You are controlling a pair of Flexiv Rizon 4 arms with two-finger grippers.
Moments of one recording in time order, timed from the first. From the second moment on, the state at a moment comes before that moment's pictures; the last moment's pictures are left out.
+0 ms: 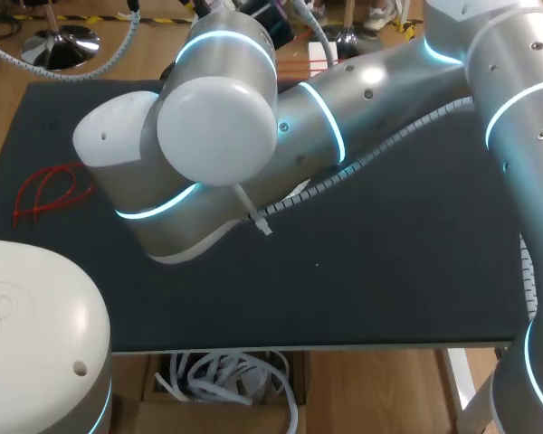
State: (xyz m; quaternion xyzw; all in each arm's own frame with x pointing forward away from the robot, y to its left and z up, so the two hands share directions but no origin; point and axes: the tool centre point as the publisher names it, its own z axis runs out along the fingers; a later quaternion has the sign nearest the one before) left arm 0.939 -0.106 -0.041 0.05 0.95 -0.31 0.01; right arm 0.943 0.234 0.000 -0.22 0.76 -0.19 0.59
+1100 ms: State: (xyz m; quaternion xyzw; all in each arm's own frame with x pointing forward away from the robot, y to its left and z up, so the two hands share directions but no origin) left arm 0.939 -0.106 -0.041 0.05 0.95 -0.31 0.01; right arm 0.946 0.230 -0.003 -0.25 0.76 -0.20 0.56
